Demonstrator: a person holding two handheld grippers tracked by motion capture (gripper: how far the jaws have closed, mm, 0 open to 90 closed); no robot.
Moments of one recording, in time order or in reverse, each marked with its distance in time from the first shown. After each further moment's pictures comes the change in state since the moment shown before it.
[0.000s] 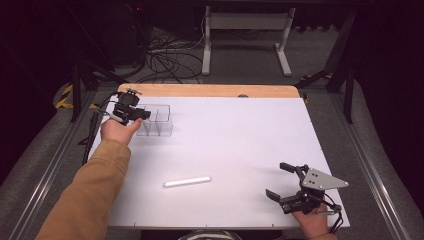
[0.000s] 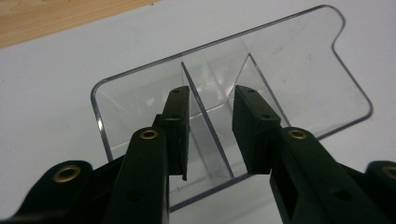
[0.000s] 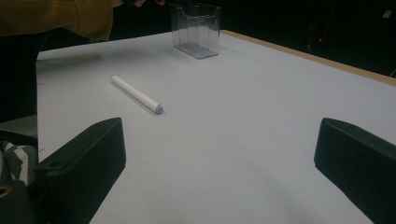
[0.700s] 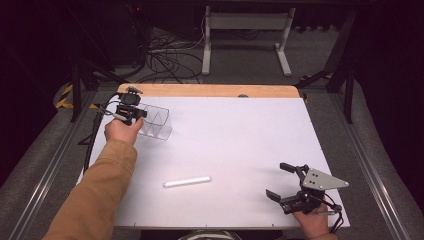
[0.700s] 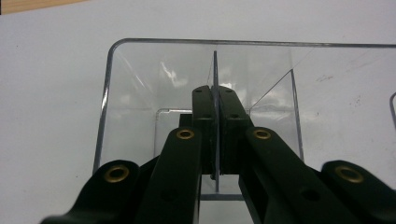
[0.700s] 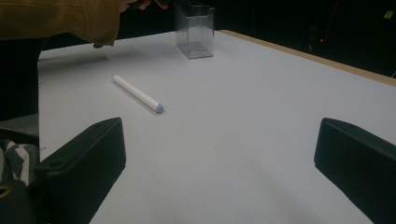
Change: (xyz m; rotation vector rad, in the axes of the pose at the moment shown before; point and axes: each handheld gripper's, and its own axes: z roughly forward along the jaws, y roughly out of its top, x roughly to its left) left arm -0.005 0.003 0.007 0.043 0.077 -0.120; right arm 0.000 0.000 0.000 0.001 0.006 -0.004
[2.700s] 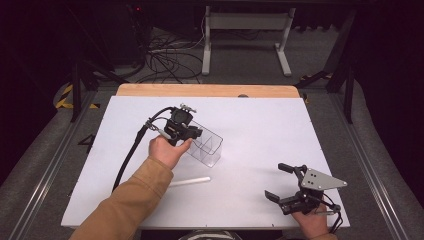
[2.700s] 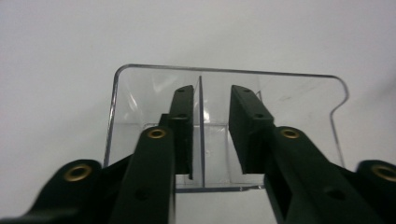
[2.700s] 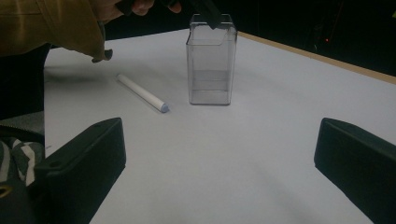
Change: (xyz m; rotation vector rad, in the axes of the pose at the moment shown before) left arm -0.152 -0.022 -0.028 -0.059 -0.334 0.269; right arm 0.002 0.000 0.002 0.004 0.017 -0.004
